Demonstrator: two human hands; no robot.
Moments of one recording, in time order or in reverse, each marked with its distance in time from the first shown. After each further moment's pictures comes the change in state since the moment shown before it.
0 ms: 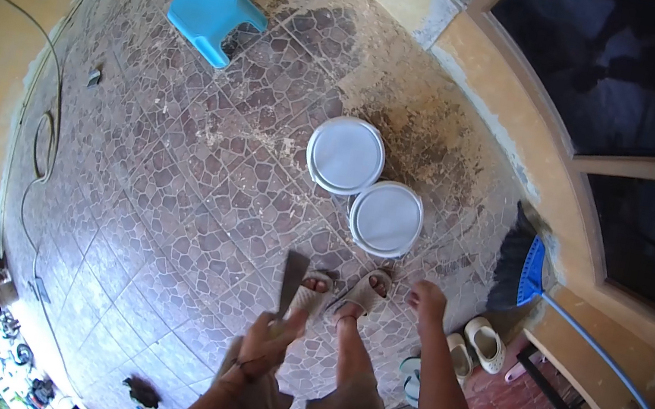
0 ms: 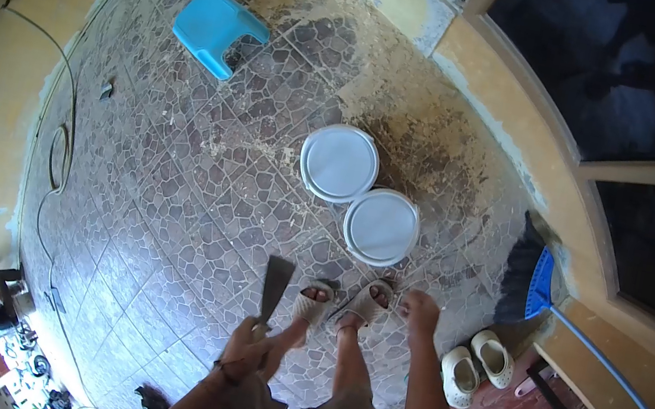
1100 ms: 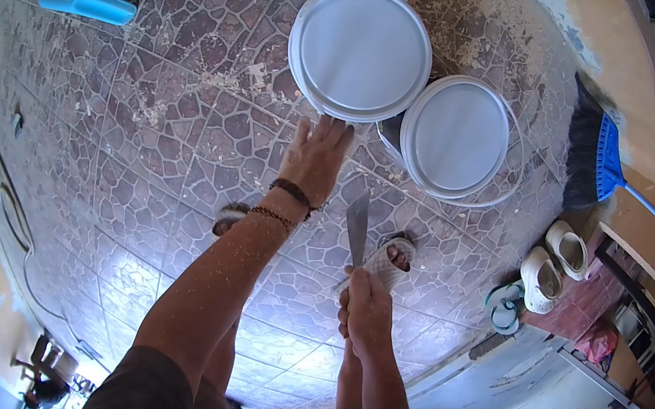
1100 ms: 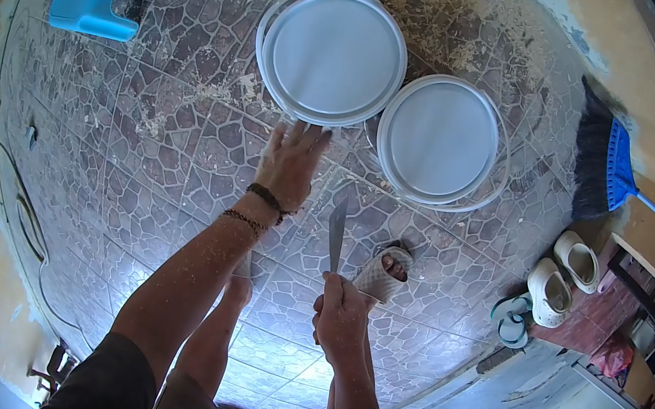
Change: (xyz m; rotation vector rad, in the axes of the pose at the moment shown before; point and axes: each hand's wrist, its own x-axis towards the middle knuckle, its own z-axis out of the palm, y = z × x) left_hand 0.352 0.012 0.036 1.351 -0.034 1.272; right_hand -0.075 0.064 0.253 0.221 0.007 0.344
